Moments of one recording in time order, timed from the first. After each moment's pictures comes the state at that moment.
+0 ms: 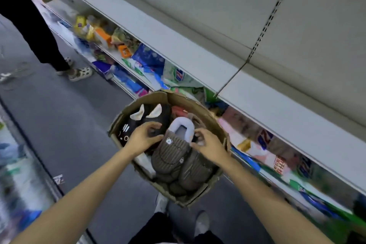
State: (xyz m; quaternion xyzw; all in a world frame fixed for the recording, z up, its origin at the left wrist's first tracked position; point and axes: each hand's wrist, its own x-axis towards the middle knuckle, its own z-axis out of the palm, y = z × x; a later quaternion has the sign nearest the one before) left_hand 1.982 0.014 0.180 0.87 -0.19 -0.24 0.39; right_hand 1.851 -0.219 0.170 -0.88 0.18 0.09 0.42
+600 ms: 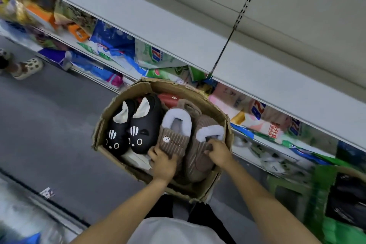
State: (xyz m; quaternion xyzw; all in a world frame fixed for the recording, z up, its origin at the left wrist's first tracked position) left_hand 1.922 -0.019 0.085 0.89 0.00 -0.35 0.30; right_hand 1.829 -0.204 0.088 -0.83 0.40 0.21 0.34
